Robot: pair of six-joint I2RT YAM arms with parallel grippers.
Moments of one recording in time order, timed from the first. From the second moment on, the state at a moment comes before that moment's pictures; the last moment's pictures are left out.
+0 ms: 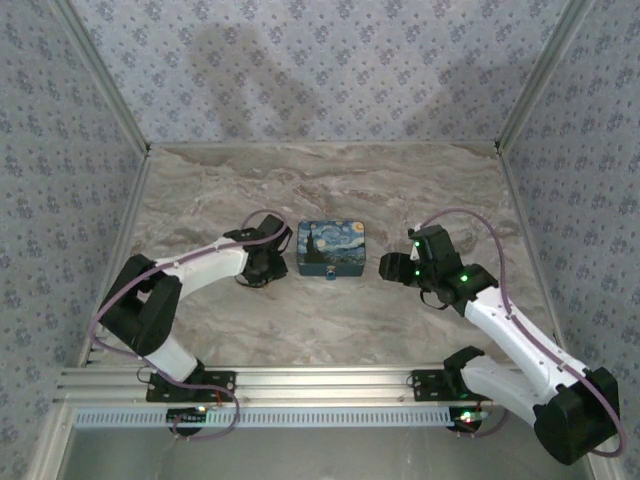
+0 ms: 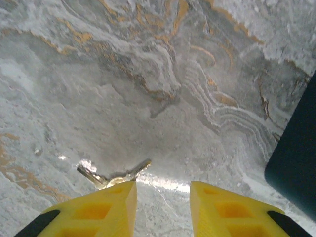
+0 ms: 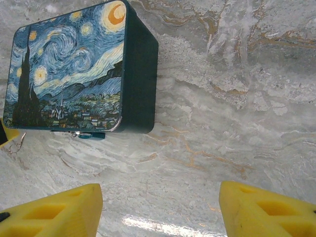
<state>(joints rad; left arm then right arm) -0.65 1.59 0.94 -0.63 -0.09 -0.98 0.47 0.94 0.70 -0.60 -0.07 0.56</state>
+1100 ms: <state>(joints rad) -0.67 1.58 0.90 -0.71 -0.21 -0.99 0.46 0.88 0.67 -0.59 -0.09 0.56</state>
